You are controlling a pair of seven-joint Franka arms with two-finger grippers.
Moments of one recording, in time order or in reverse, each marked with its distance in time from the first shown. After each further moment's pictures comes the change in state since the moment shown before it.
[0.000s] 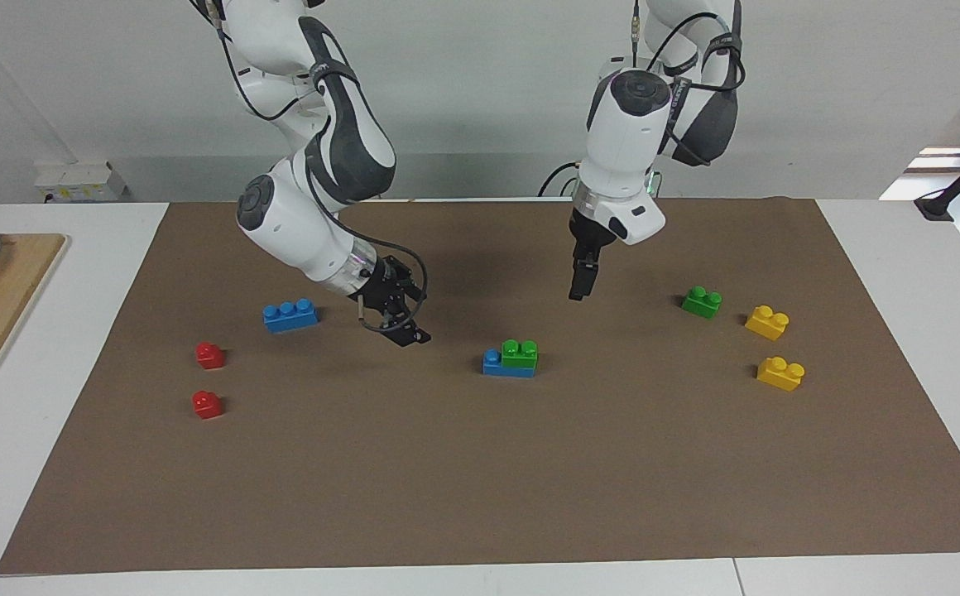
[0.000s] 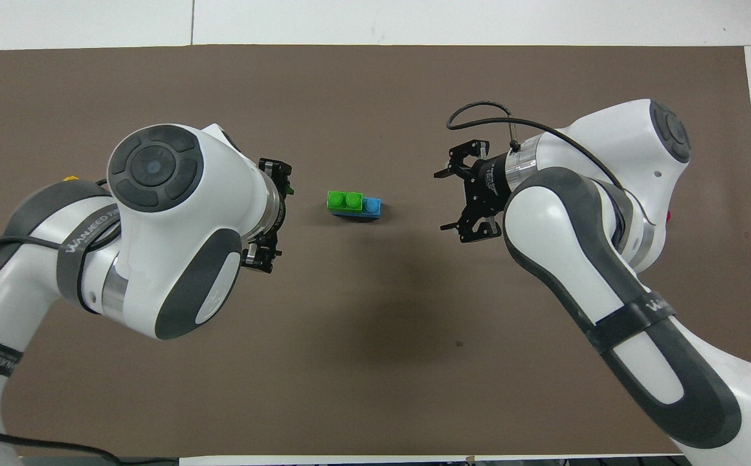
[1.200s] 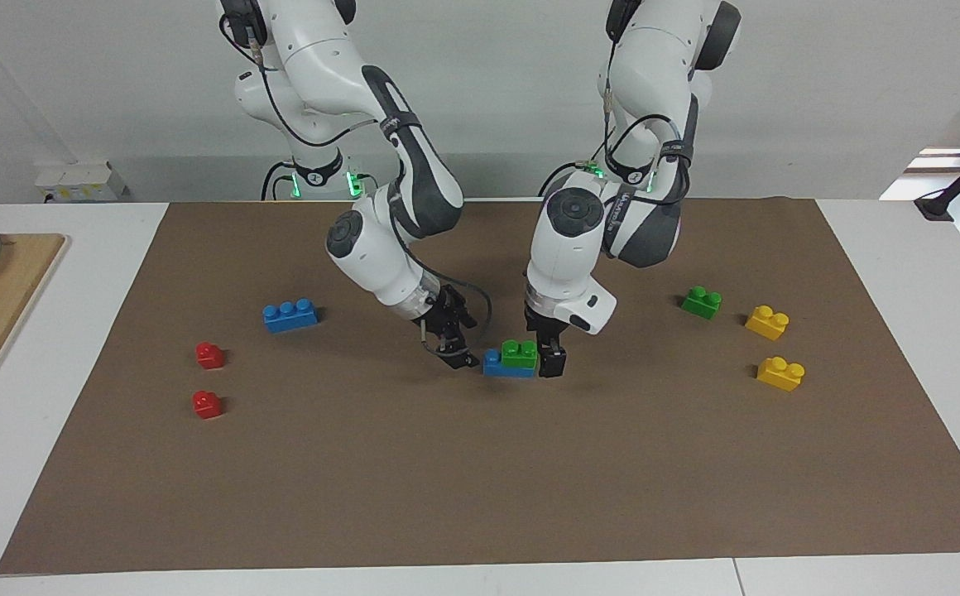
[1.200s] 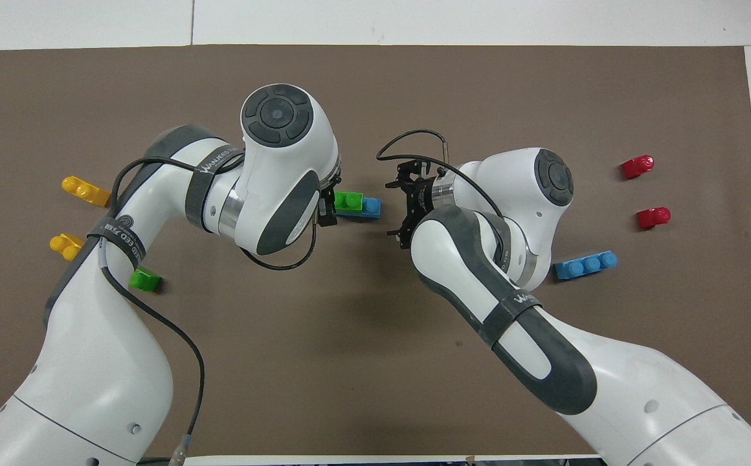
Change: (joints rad) left arm -0.051 0.354 0.004 0.259 0.078 0.088 -0.380; right arm 0.146 0.160 0.000 0.004 0.084 0.269 0.028
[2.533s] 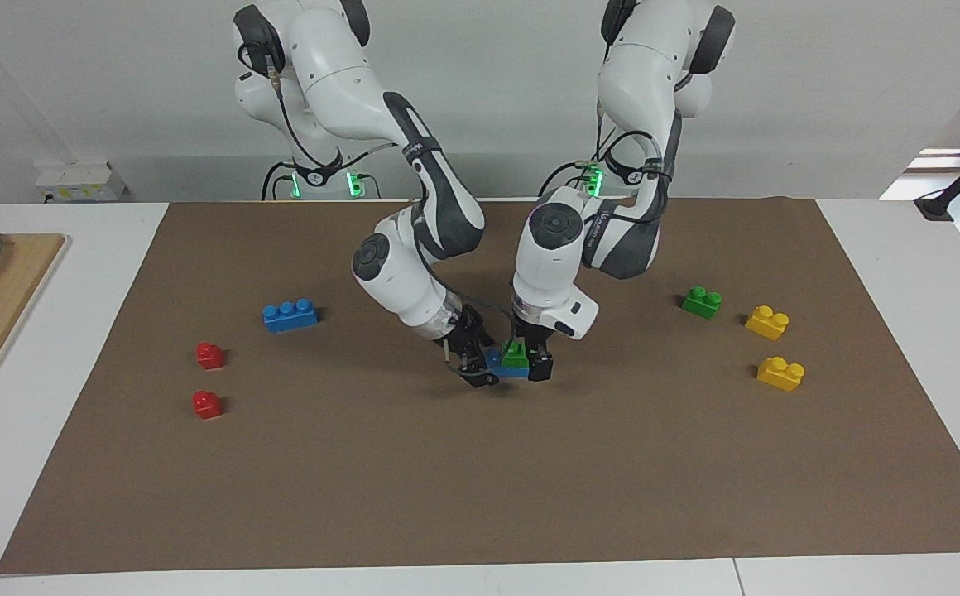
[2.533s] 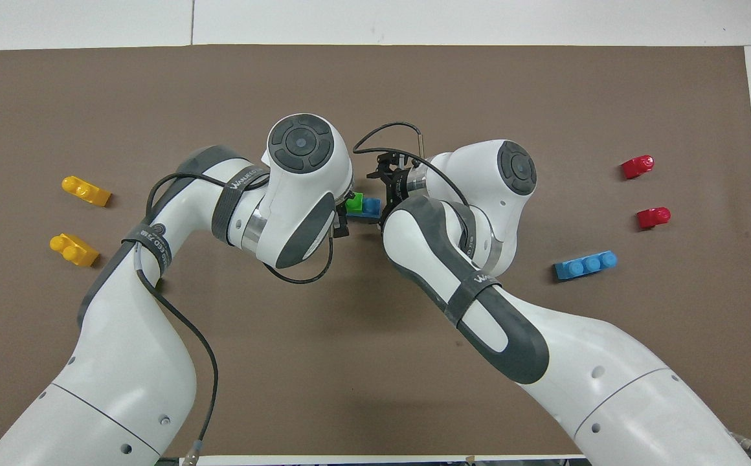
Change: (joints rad) left arm -0.031 0.017 0.005 -0.077 0.008 0.084 -0.055; right arm 0.034 0.130 0.000 0.128 0.000 0.037 0.000
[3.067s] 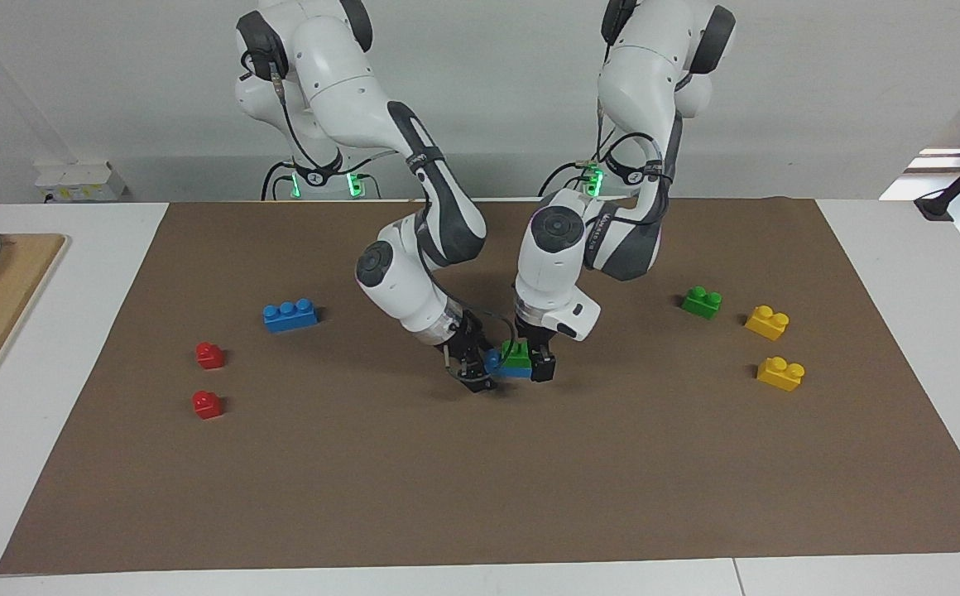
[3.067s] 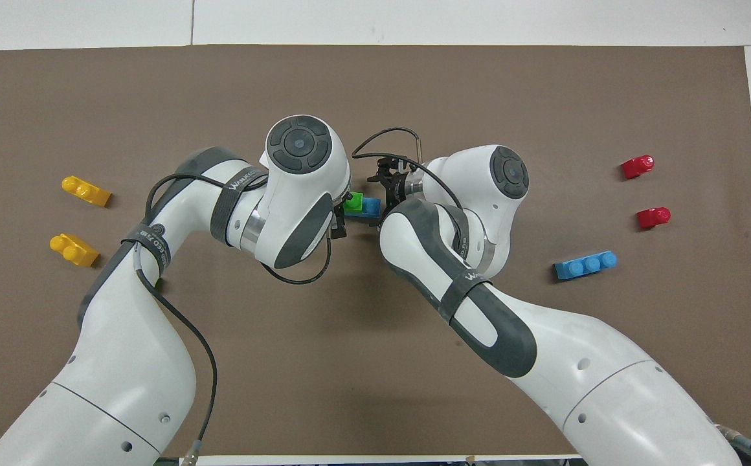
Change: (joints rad) left arm 0.000 0.000 0.005 -0.010 0.000 0.002 0.000; right arm 0.008 0.031 0.000 -0.002 0.000 0.025 0.000
